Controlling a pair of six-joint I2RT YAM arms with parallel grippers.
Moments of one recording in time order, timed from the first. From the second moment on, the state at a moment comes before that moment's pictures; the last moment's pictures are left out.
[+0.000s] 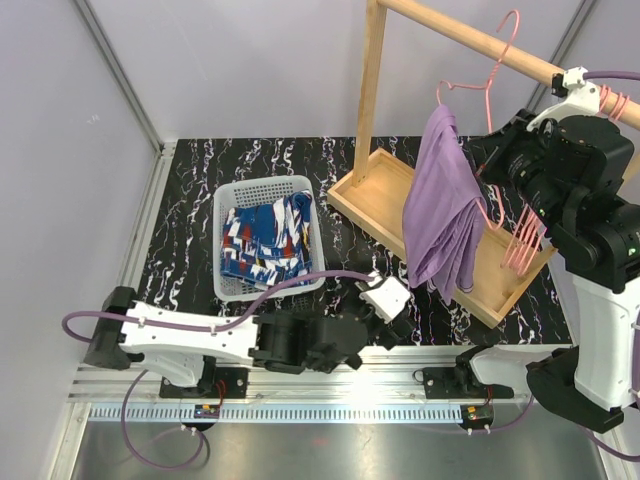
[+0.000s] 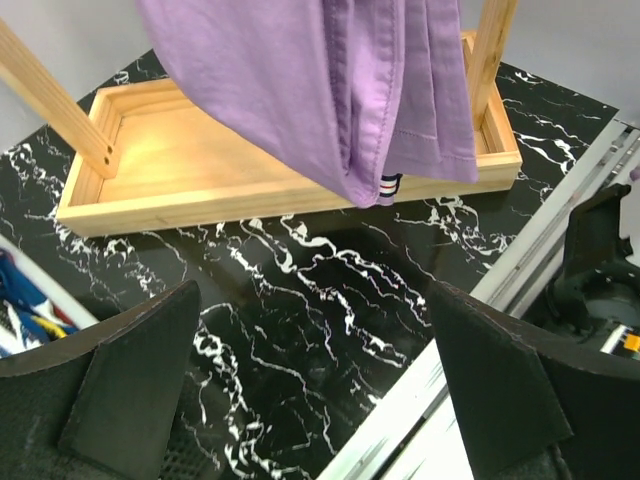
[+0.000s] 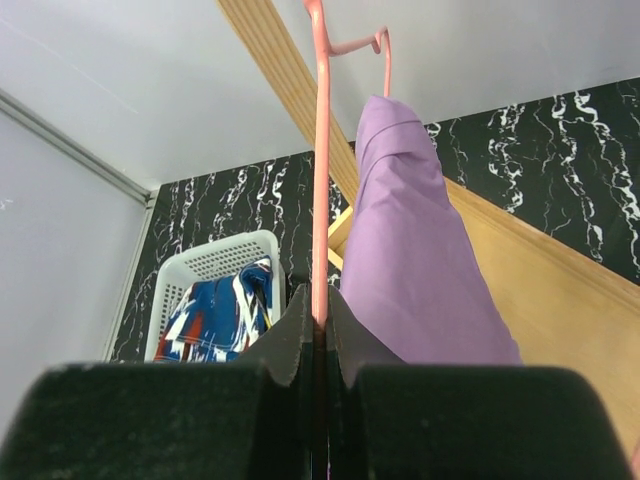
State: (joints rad) left arm -1.63 1.35 1.16 -0.10 -0.82 -0.10; right arm 0.42 1.24 2.15 -1.09 0.25 0.46
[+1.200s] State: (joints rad) left arm -1.42 1.59 1.25 0.14 -0.75 -0.05; right arm 0.42 1.21 2.15 -1.10 0.35 0.48
